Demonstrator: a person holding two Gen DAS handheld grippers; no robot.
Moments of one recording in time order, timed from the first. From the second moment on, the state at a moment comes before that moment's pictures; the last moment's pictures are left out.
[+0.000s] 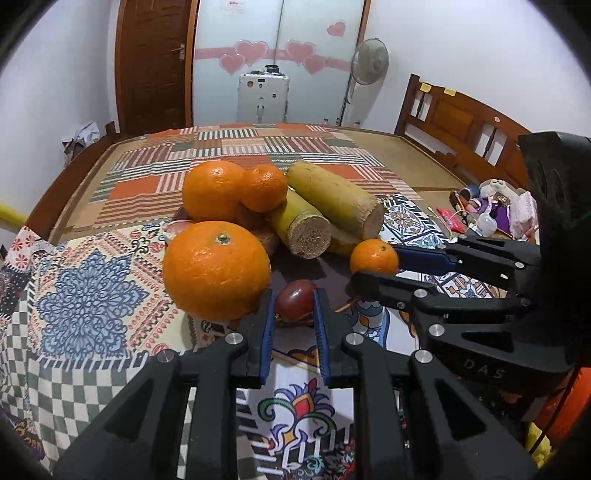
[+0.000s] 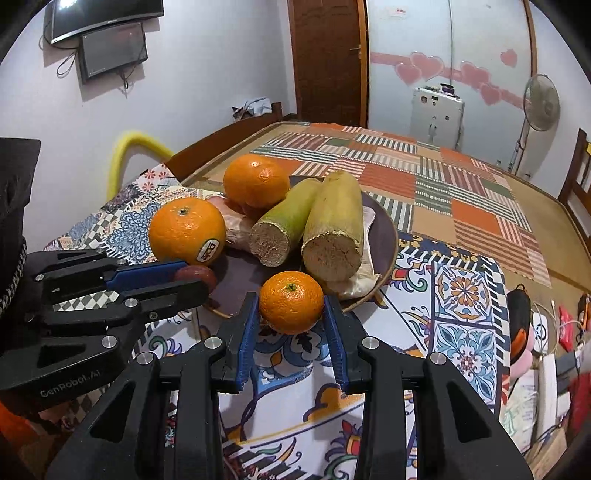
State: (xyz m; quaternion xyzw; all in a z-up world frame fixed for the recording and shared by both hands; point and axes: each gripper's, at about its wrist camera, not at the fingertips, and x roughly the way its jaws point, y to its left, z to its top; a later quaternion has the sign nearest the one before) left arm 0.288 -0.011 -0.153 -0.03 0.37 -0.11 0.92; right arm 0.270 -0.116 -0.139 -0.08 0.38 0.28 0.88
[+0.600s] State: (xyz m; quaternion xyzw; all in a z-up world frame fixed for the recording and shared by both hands) left arm 0.288 -0.012 -0.160 -0.02 0.38 -0.12 0.92; right arm 0.270 -0.121 -0.137 -0.07 0.37 0.28 0.88
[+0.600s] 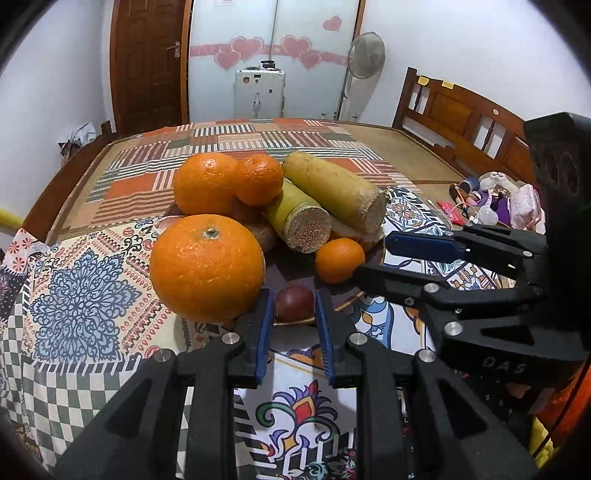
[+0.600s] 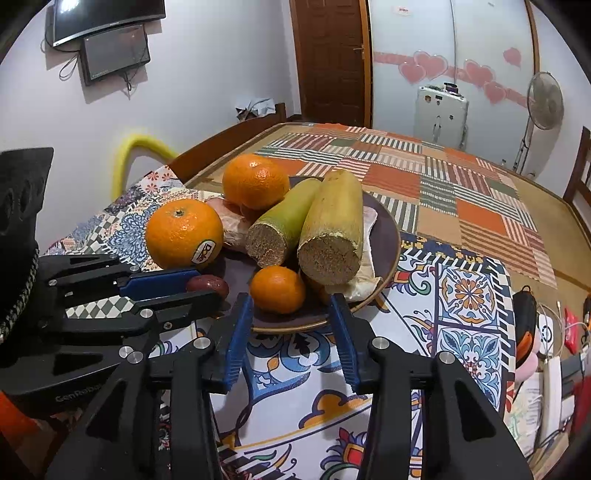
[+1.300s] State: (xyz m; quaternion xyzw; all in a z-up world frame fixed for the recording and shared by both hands) left arm 0.132 0.007 -0.014 -0.02 0.18 -0.06 0.98; right arm 0.139 -0.166 -0.006 -0.01 0.19 0.26 0.95
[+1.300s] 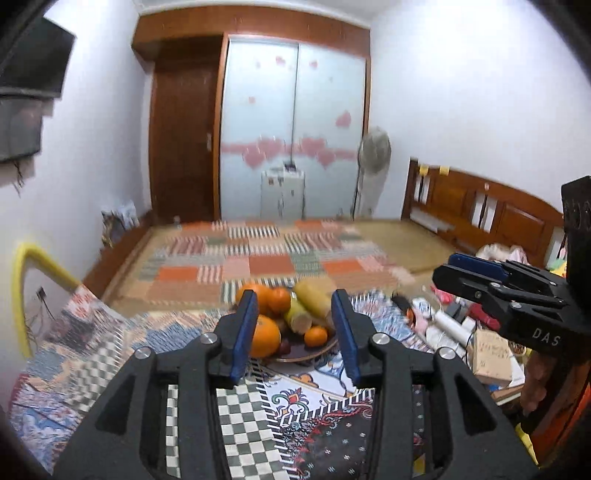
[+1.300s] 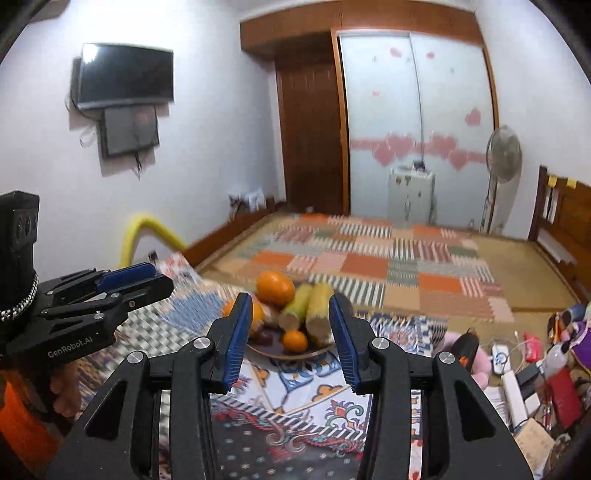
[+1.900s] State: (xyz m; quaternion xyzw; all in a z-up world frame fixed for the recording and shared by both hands) left arm 0.008 -0.004 0.027 0.00 0.06 -0.03 1.00; right arm 0.043 -0.168 0.024 0.01 0.08 0.22 0.97
